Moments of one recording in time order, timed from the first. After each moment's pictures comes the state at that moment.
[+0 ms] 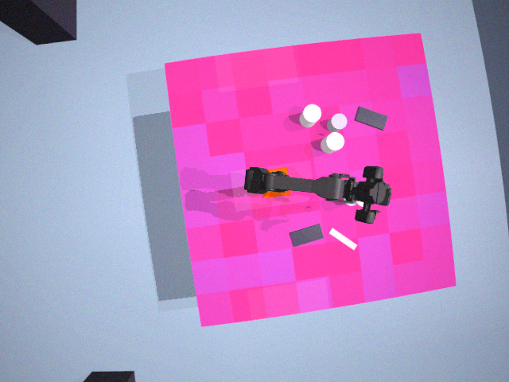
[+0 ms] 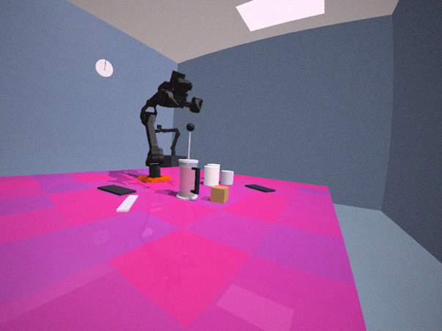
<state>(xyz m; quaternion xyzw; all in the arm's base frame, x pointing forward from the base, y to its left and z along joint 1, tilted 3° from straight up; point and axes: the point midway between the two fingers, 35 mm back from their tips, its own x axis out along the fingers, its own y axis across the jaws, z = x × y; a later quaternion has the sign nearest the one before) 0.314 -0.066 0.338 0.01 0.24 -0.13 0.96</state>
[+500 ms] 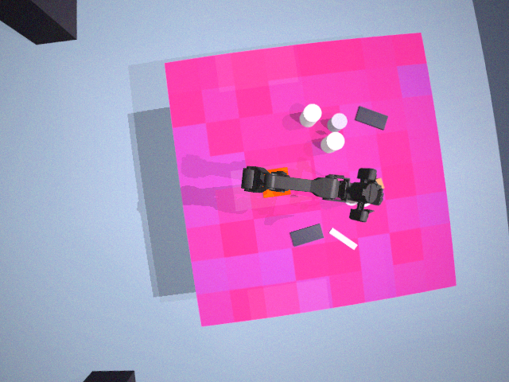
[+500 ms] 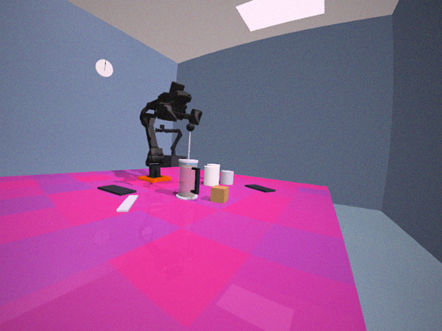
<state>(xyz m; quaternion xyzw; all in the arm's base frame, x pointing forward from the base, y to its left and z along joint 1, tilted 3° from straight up) 0.316 -0.072 0.287 0.01 0.24 -0.13 0.96</state>
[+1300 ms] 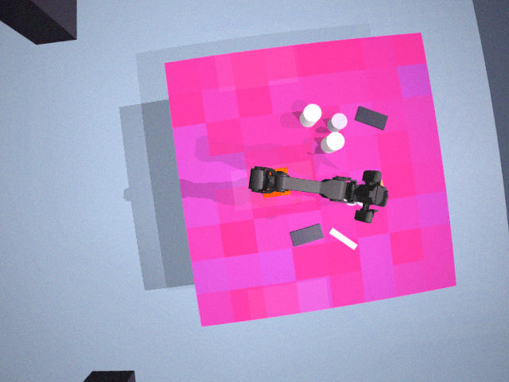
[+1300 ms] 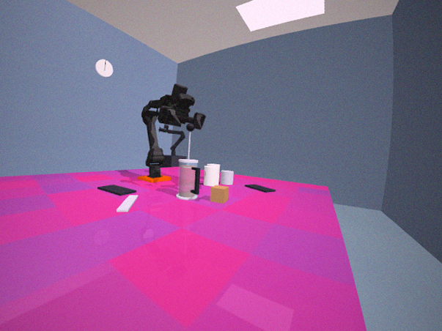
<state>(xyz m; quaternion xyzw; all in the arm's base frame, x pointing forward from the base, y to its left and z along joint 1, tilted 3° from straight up) 0.343 -0.081 0.270 0.01 0.24 -0.14 0.96</state>
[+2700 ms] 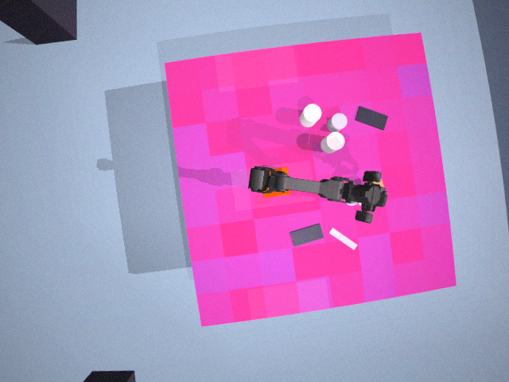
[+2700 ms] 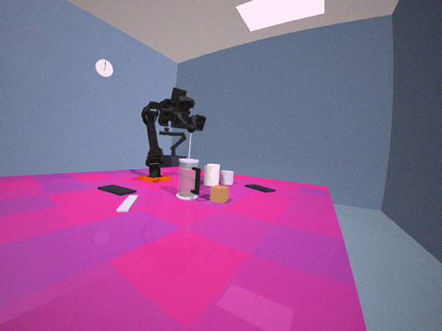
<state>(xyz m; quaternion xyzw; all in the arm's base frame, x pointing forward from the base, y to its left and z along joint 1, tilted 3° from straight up) 0.352 -0.084 0.257 0.01 0.22 -0.14 0.97</state>
